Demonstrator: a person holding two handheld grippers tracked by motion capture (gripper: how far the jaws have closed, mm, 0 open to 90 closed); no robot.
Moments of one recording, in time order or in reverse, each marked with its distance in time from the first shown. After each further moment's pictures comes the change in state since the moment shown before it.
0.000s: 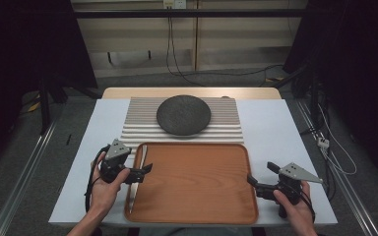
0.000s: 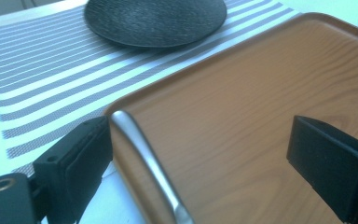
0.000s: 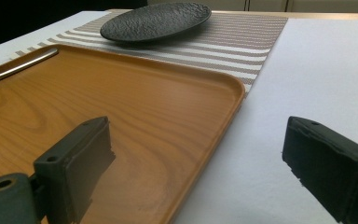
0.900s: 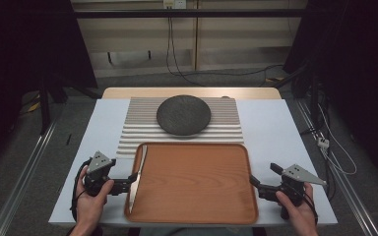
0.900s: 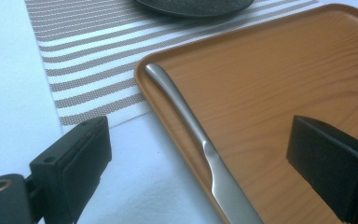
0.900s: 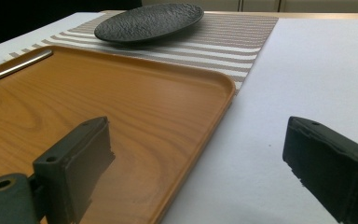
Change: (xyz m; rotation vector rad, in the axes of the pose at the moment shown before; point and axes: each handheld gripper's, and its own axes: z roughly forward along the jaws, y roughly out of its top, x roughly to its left) left arm 0.015 -0.040 -0.023 -0.008 0.037 -0.091; right arm -0.002 -0.002 -0.007 -0.003 -0.021 0.005
